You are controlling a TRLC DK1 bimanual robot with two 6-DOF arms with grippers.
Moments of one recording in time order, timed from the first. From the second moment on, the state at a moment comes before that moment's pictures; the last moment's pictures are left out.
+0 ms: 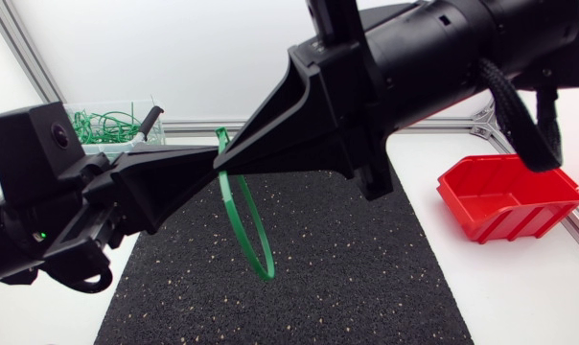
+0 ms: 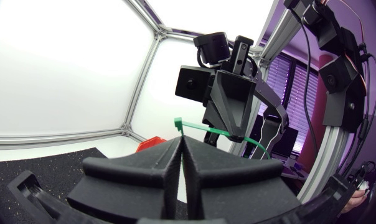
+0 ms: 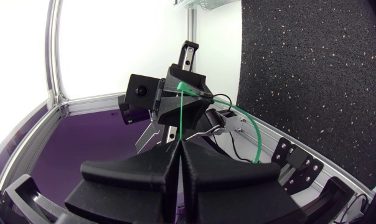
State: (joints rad) left arm -0.54 0.88 0.48 0.59 0.69 -0.47; right arm 0.74 1.37 1.42 -0.75 -0.91 1.07
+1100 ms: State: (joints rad) left arm -0.70 0.81 0.48 0.49 0.53 -0.35; right arm 0.68 1.37 1.39 -0.72 -0.96 1.07
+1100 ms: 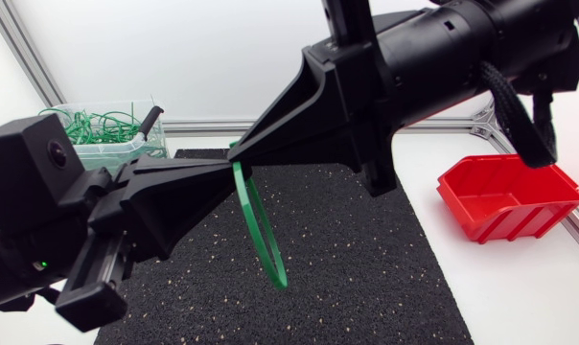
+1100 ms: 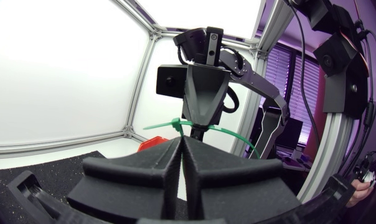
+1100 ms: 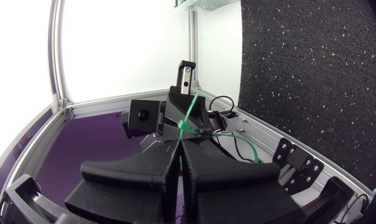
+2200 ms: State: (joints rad) left arm -0.65 0.84 0.50 0.41 0.56 -0.29; right arm 0.66 1.37 1.36 -0.74 -0.93 1.05
